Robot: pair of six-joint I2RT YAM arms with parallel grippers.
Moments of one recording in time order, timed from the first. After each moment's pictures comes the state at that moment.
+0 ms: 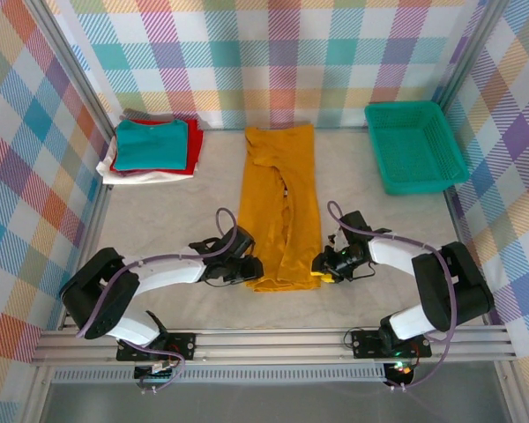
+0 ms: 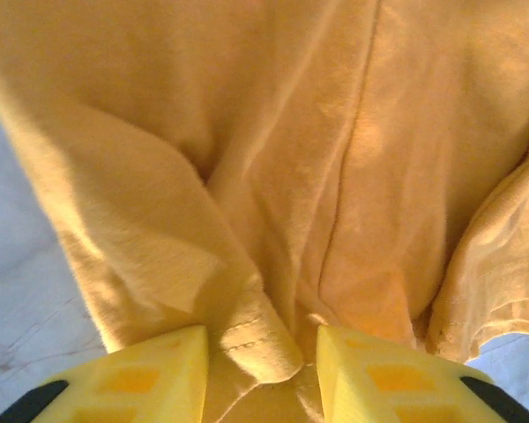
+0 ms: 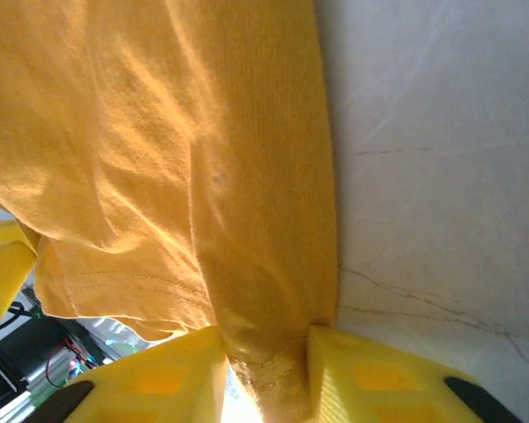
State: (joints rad) left arm -0.82 1.46 0.66 -0.27 0.15 -0.95; right arm 0.38 1.46 0.59 -0.45 -0.63 0.68
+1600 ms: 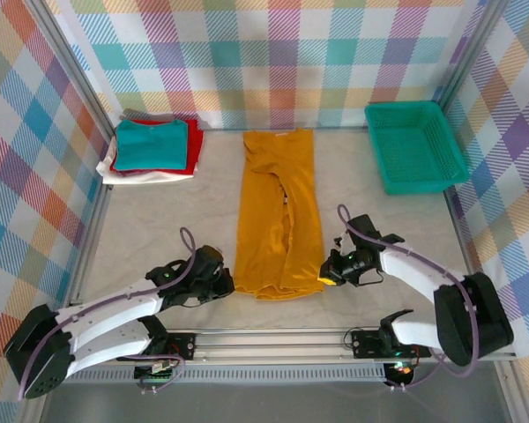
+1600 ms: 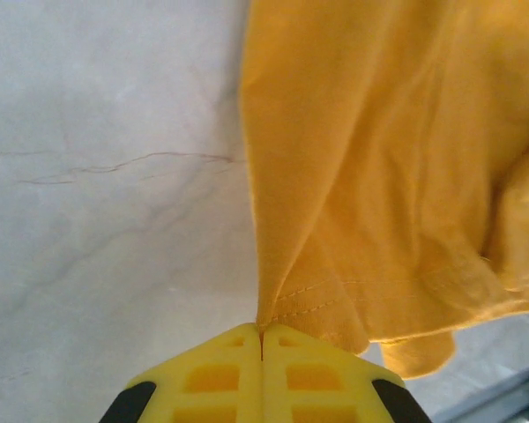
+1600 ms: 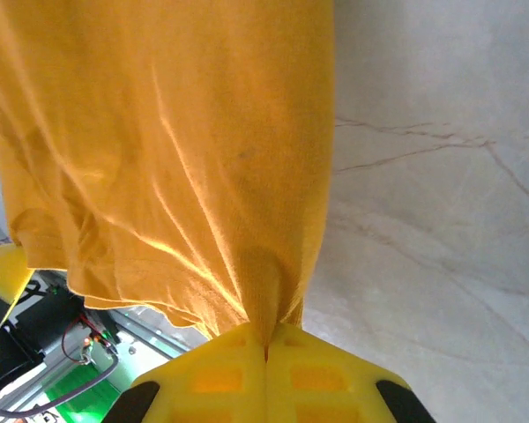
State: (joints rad) left arm -0.82 0.94 0.43 -0.44 0.09 -1.02; right arm 0.38 1.23 0.56 -0.60 -0.63 0.71
